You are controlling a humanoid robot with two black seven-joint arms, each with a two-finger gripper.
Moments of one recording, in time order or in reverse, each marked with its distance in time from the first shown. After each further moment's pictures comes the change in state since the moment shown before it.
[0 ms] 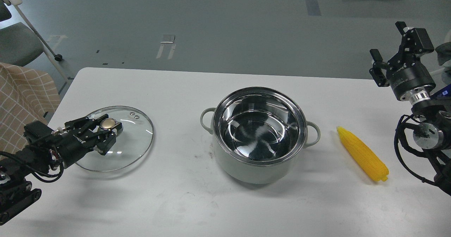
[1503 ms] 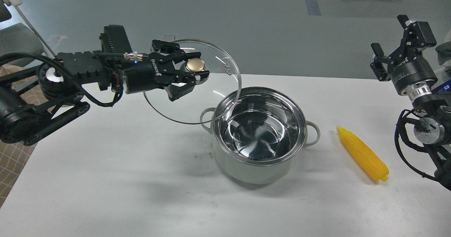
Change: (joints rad) left arm -0.544 0.066 0.034 -0.520 0.199 -0.441 0.000; right arm 0.024 -0.003 0.000 -0.001 0.004 -0.001 0.000
